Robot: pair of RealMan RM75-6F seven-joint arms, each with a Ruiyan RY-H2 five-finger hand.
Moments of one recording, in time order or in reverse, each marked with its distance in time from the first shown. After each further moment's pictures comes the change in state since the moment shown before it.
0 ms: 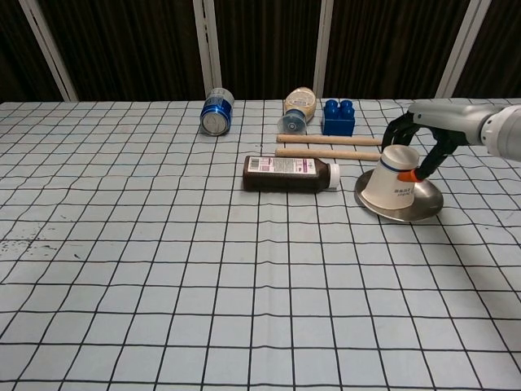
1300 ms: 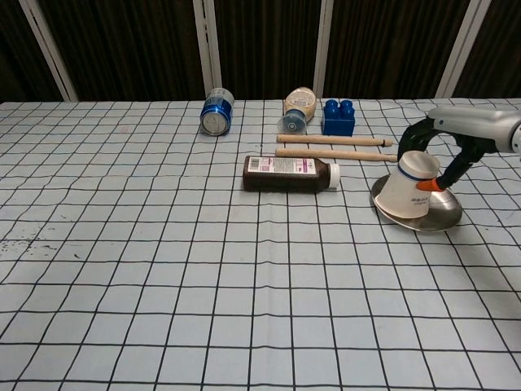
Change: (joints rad) left arm -0.002 -0.007 0.008 -0.006 0.006 0.000 0.023; right arm -0.059 0.065 -0.036 -0.083 -0.096 0.063 0.050
